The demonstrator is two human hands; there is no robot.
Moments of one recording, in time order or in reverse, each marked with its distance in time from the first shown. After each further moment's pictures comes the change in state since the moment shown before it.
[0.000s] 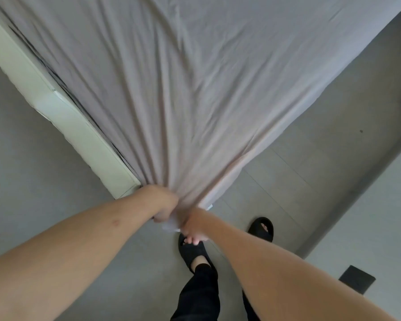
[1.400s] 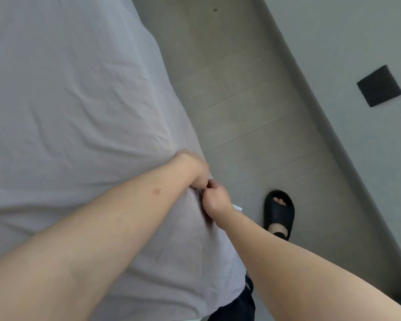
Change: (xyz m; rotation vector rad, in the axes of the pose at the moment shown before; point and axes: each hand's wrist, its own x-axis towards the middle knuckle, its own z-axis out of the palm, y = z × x) left_hand 0.148 0.130 -0.207 1.198 0.097 0.237; right_hand 0.083 0.047 -0.065 1.830 0.817 0.151
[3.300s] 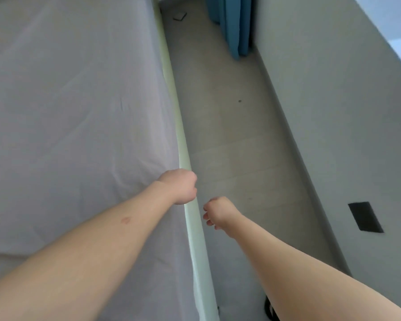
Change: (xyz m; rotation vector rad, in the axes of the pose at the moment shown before) left_hand -0.065 -0.142 -0.140 -0.546 0.393 -0.297; right_hand 0.035 -0.229 -0.115 -0.368 -0.216 -0.074
